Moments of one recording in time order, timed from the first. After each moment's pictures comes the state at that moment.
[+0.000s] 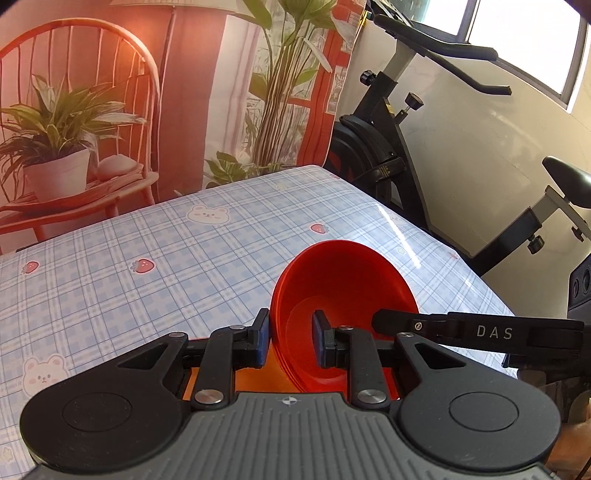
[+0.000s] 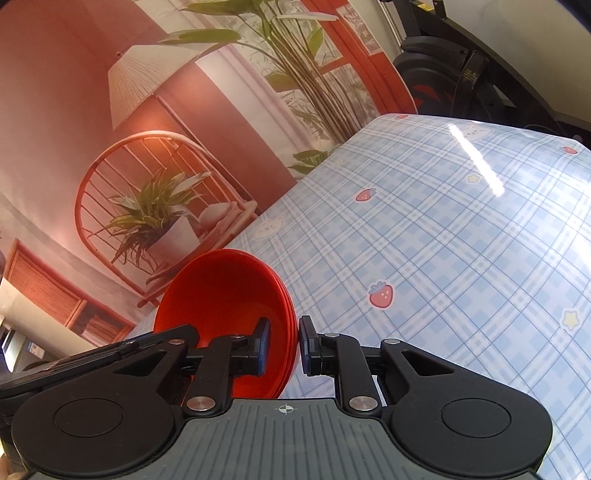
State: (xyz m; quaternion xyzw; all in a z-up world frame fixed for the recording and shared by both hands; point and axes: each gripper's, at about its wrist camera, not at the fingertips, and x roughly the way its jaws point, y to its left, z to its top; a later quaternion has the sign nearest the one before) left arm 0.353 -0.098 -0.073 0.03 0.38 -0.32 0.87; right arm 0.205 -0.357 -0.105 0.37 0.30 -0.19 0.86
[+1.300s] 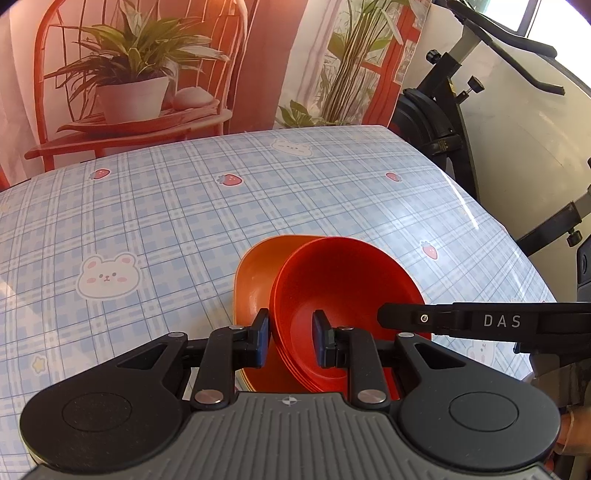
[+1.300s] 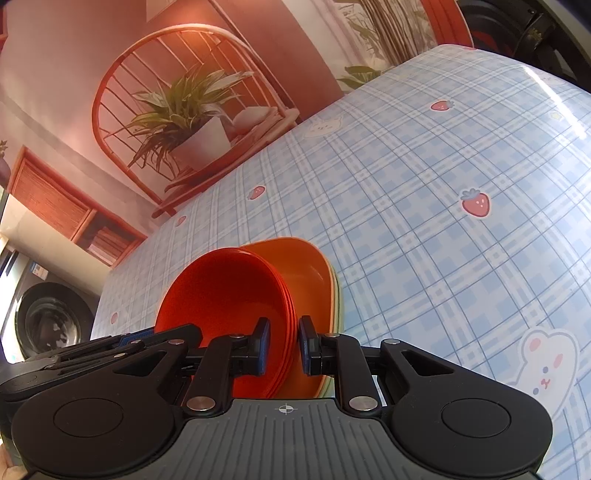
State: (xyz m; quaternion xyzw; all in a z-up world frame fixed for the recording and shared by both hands) left arm 0.344 -0.028 -0.106 0.01 0.45 -0.25 0.86; right arm 0.255 -0.294 -0.143 0.36 0.41 -0.12 0.83
